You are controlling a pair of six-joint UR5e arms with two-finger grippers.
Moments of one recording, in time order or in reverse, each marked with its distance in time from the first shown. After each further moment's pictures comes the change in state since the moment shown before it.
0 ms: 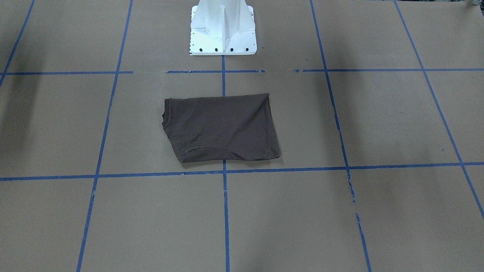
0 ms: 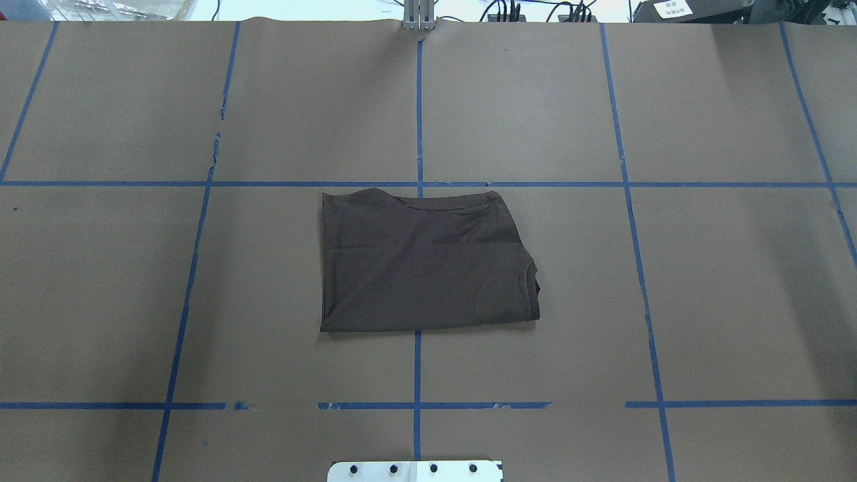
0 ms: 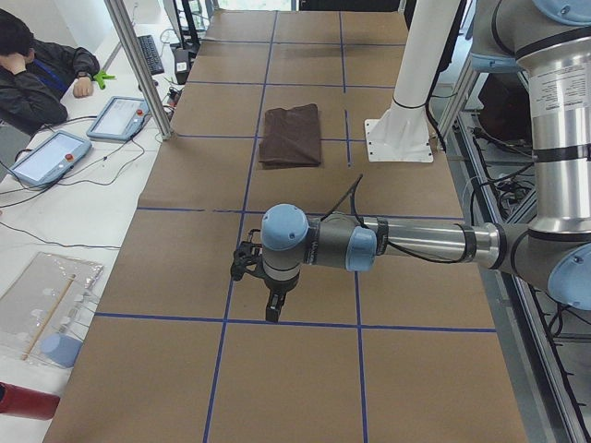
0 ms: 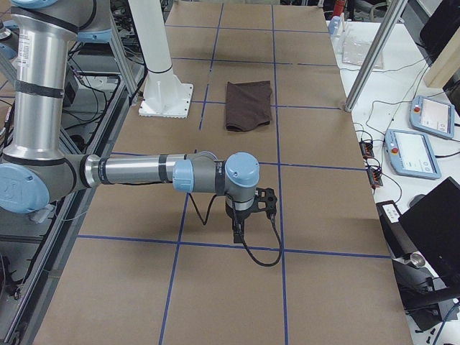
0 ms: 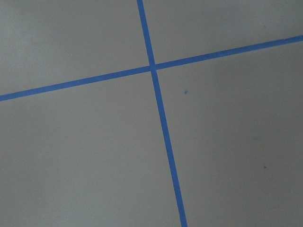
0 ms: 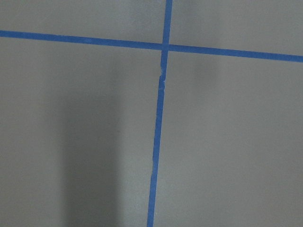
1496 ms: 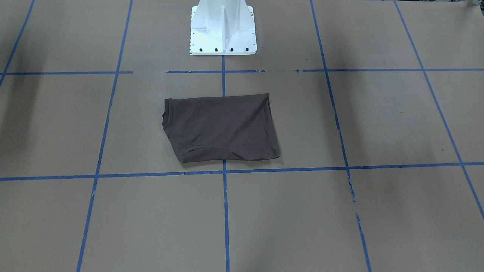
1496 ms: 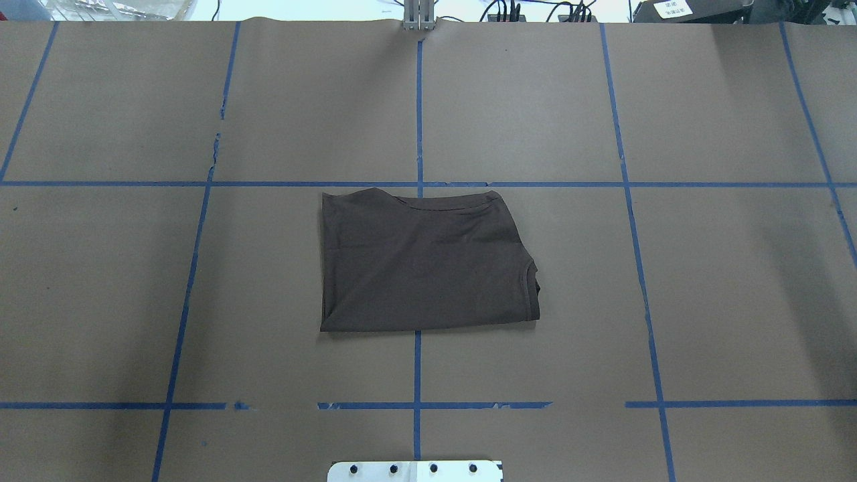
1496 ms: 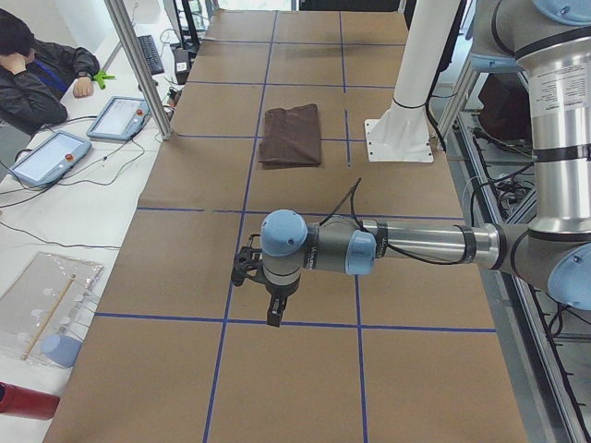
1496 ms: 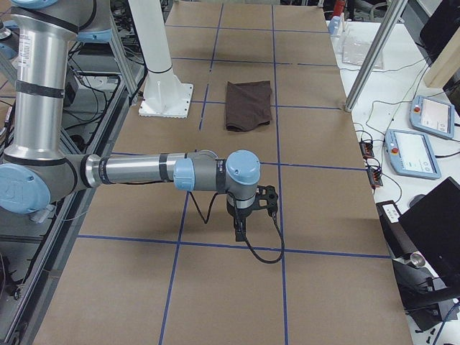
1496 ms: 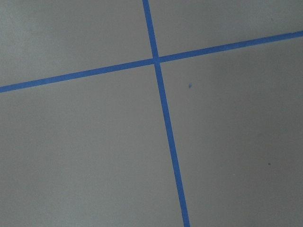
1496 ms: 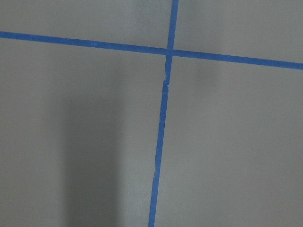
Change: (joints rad) left arm 0.002 0.000 0.019 0.003 -0.002 -0.001; right arm -0.002 0.004 0.006 0.003 -0.001 -0.011
